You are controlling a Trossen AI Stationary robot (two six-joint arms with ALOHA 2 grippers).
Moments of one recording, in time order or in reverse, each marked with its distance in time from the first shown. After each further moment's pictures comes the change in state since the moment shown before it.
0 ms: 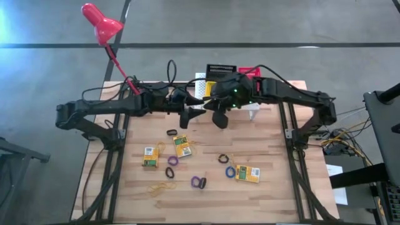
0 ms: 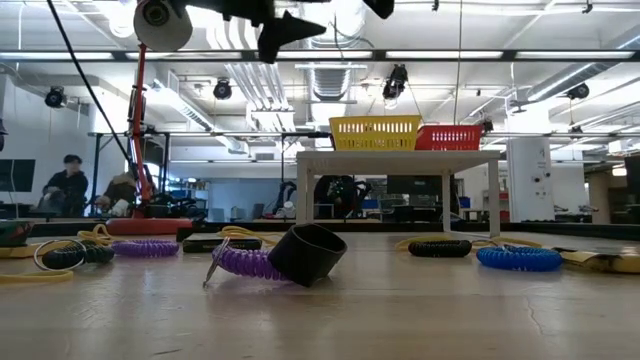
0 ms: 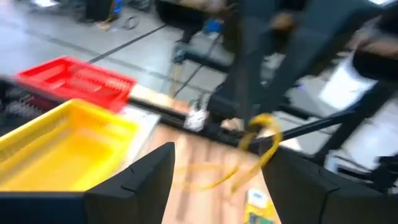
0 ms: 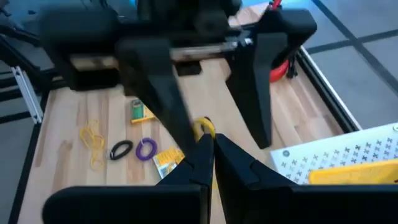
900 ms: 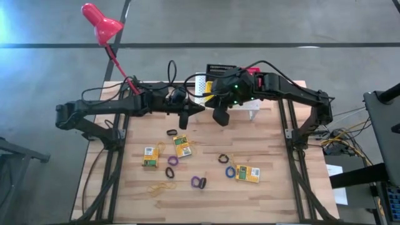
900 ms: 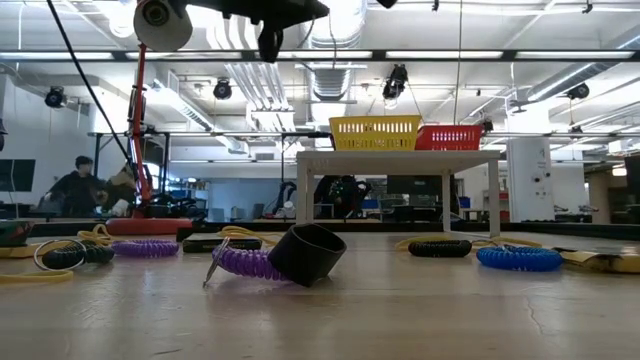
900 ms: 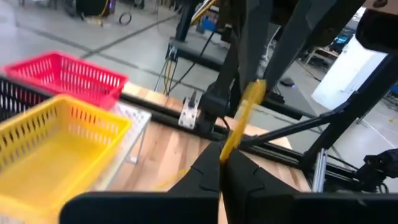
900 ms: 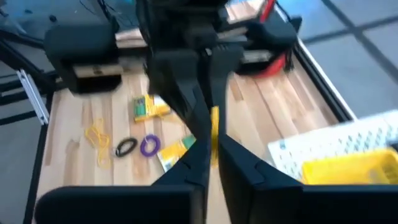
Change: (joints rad) left arm -0.002 -0.005 0.001 -0.007 0.042 -0.036; right arm -0.006 0.036 0.144 -0.146 -0.003 0.035
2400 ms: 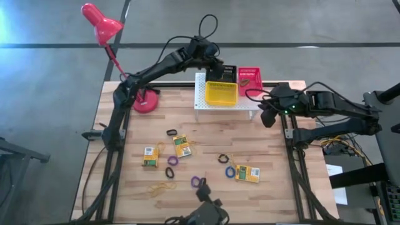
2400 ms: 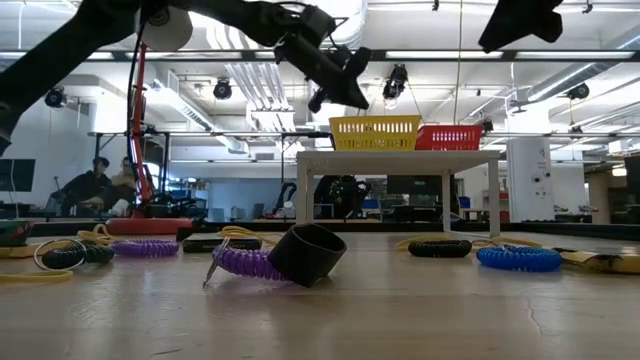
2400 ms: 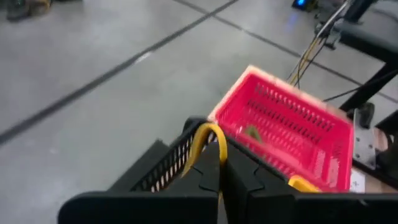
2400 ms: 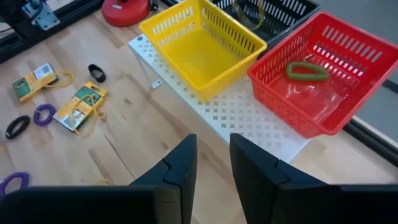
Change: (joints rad) left arm 0.366 0.800 1.071 -0.566 -0.084 0.170; right arm 0.033 -0.783 -0.821 -0.065 0.417 0.326
